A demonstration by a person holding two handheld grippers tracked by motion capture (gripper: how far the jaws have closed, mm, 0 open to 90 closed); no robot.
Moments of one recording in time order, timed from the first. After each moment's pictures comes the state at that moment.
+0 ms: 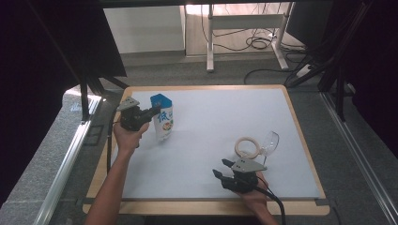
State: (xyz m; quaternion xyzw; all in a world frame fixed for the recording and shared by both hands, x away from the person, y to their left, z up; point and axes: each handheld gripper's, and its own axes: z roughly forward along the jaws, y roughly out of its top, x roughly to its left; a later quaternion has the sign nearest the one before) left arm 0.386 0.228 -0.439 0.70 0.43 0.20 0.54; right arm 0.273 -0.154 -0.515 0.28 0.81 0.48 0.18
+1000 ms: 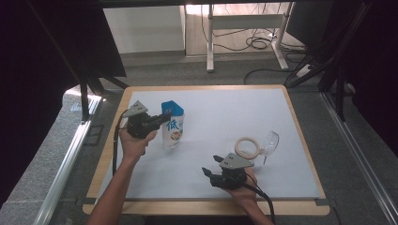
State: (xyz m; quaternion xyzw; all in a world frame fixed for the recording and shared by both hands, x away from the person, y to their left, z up) left arm 0.358 0.196 -0.429 0.72 0.39 0.17 0.55; right arm 0.279 -0.122 -0.510 0.28 0.81 0.48 0.18
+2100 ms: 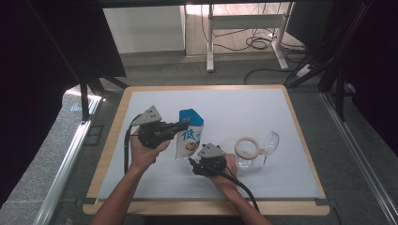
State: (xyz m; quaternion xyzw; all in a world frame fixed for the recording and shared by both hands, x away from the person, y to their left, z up) left arm 0.320 0.151 -0.397 0.75 0.30 0.13 0.58; right arm 0.320 -0.063 -0.531 0.27 0.83 0.43 0.25
